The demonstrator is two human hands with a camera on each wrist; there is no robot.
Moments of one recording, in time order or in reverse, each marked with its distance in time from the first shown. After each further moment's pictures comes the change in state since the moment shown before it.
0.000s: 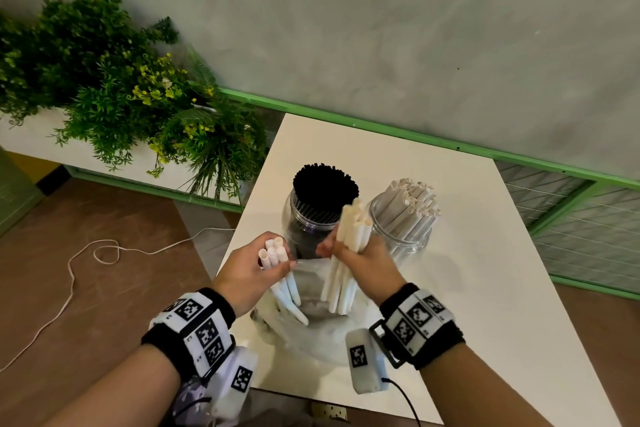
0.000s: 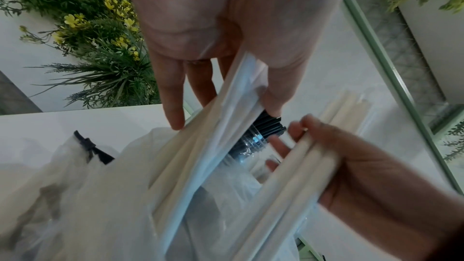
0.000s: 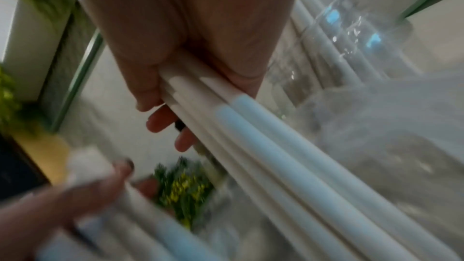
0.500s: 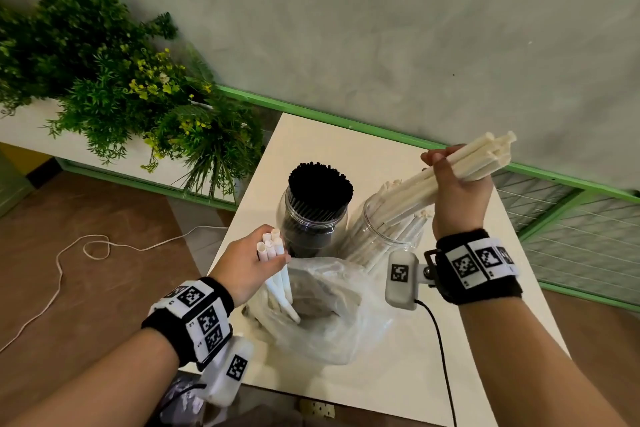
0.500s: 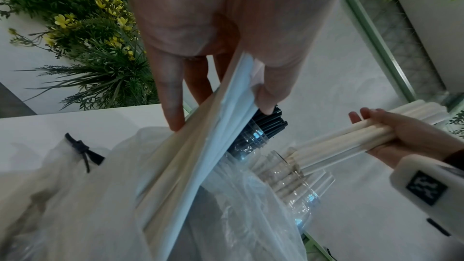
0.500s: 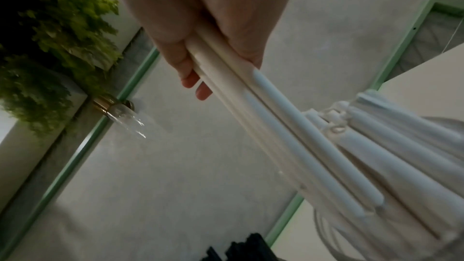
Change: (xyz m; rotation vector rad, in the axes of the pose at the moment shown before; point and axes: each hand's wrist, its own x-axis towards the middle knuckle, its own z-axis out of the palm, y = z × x) left_hand 0.008 -0.002 0.004 0.164 0.010 0.061; right_hand 0.034 -0.084 -0.087 0.110 0.648 -0.341
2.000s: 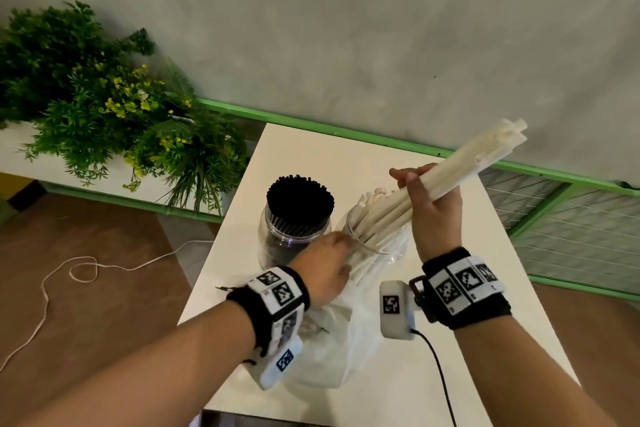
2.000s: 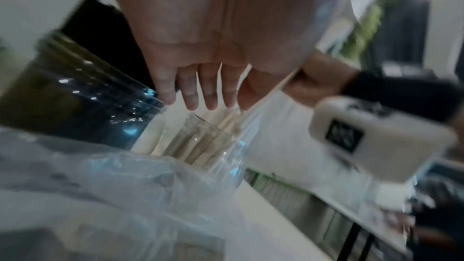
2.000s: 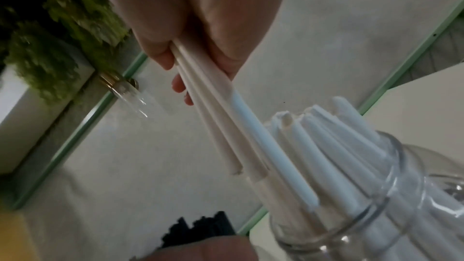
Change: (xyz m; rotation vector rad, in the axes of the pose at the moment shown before) left_hand 0.054 0.078 0.086 0.428 -0.301 0.325; right_hand -0.001 0.016 -0.013 -0.103 -0.140 -0.016
